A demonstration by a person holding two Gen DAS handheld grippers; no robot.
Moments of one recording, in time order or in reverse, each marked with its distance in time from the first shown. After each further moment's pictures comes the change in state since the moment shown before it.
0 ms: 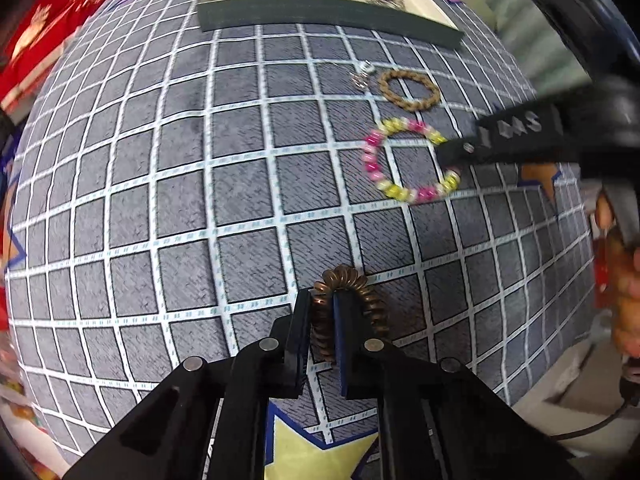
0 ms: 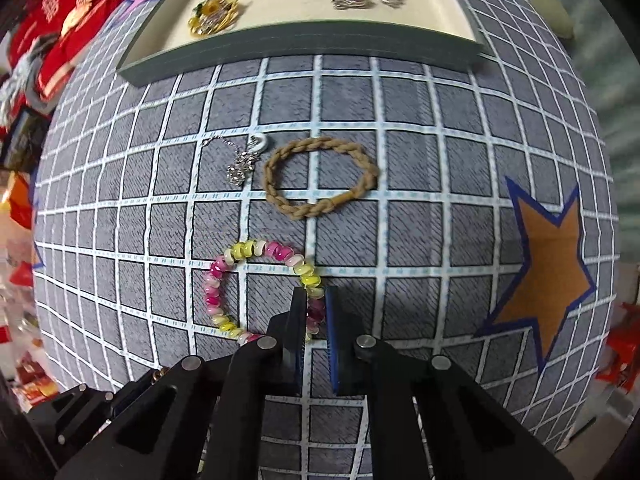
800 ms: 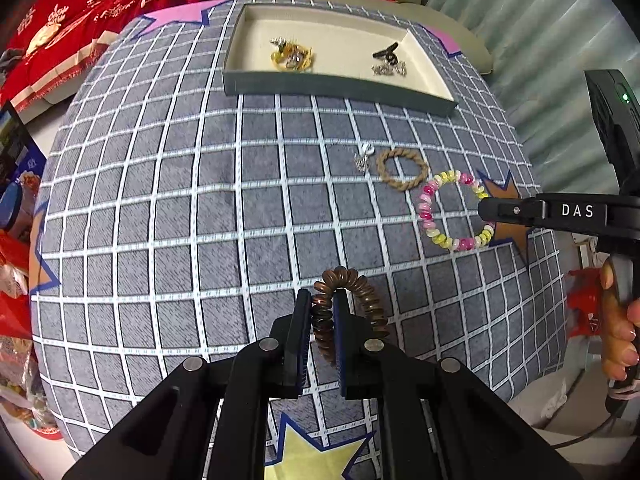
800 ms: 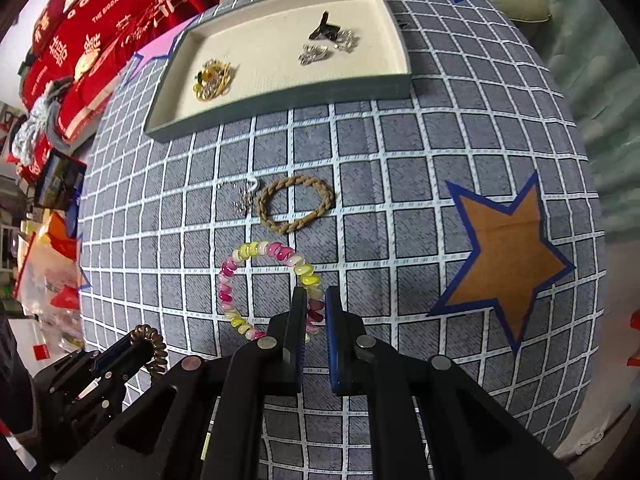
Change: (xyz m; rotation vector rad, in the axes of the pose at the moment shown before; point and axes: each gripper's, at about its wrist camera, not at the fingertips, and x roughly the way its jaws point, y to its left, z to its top) left arm -0.071 0.053 0.035 -0.024 -0.113 -0.028; right arm -0.097 -0.086 -0.023 0.080 -0.086 0.117
